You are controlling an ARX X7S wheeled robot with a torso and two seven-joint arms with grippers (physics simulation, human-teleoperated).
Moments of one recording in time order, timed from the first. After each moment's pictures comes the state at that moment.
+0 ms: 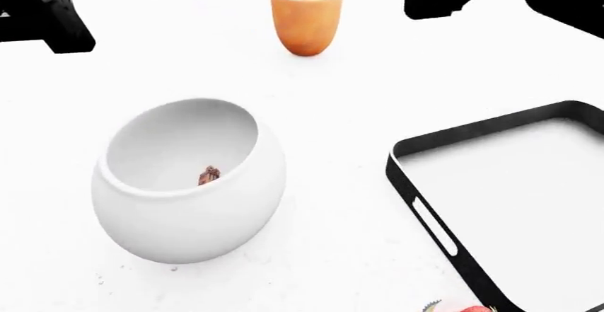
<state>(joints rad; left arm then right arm) -1.22 -0.72 -0.14 0.53 -1.88 -1.26 -1.24 1.94 0.77 -0.90 -0.24 2.29 0.84 1.37</state>
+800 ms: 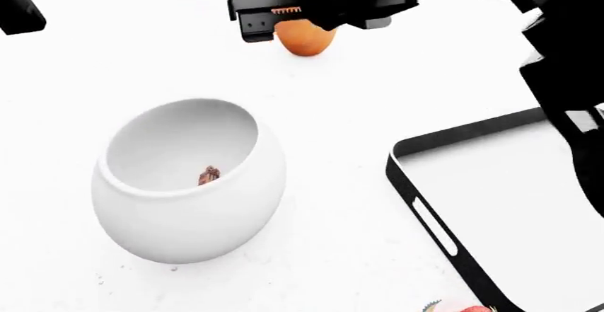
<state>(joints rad) -1.19 -0.78 -0.16 0.47 -1.64 -1.27 -1.10 1.98 0.16 -1.19 0.66 2.10 0.97 0.88</state>
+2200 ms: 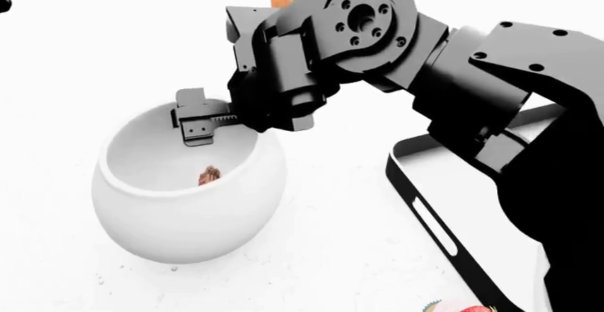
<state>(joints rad) -1.21 -0.82 -0.15 0.41 -1.63 -1.21 -1.08 1.88 0.00 -1.59 0.72 2.44 0.82 0.66</state>
